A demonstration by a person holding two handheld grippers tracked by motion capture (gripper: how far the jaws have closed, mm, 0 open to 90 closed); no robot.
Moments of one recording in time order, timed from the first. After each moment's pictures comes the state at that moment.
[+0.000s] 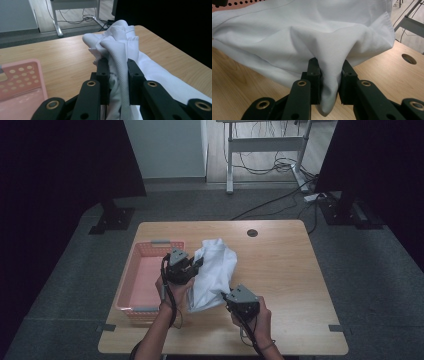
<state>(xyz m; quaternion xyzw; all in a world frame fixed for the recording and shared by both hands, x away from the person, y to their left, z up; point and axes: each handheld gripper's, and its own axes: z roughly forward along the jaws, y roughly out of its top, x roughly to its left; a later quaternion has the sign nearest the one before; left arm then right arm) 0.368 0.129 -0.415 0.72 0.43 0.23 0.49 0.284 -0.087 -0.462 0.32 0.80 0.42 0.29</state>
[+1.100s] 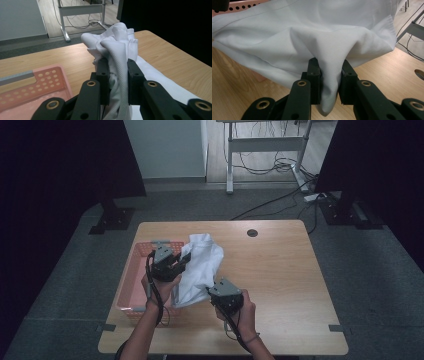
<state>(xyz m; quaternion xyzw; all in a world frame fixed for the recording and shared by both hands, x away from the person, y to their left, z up) 0.364 0.162 -0.396 0.71 0.43 0.26 0.49 0.295 -0.046 -0.445 0.31 0.80 0.43 0.28</state>
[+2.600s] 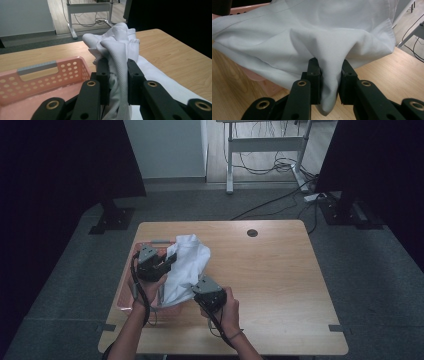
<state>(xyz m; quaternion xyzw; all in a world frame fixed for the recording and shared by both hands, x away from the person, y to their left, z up) 0.368 0.204 -0.404 0.71 0.45 0.26 0.48 0.304 -0.003 -0.445 0.30 0.81 0.43 0.28</state>
